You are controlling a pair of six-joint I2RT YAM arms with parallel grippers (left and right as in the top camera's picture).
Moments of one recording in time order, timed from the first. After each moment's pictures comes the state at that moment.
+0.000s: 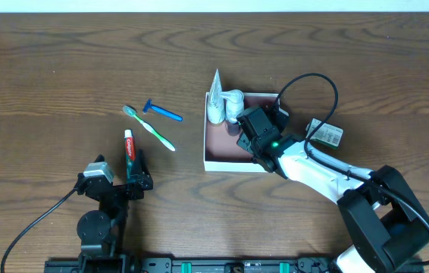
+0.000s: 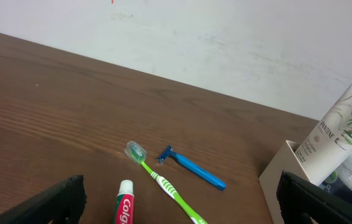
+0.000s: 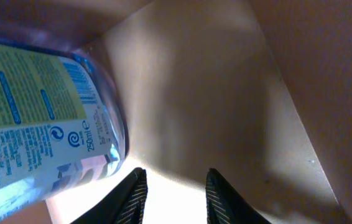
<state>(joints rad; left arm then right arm) 0.00 0.01 0.02 -0.12 0.02 -0.30 0.62 1.74 0.91 -0.23 0.19 1.12</state>
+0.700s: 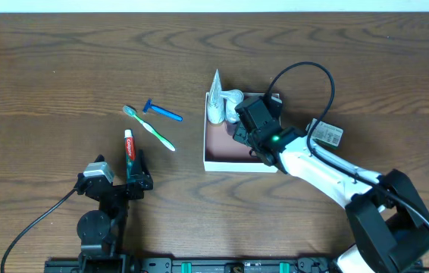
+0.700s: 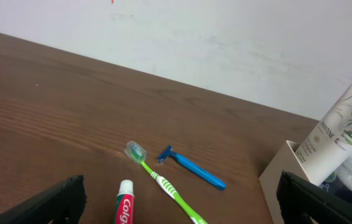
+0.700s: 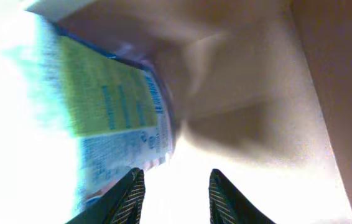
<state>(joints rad) 0.00 0.01 0.02 -0.12 0.02 -0.30 0.62 1.71 0.98 -0.27 0.15 0.96</state>
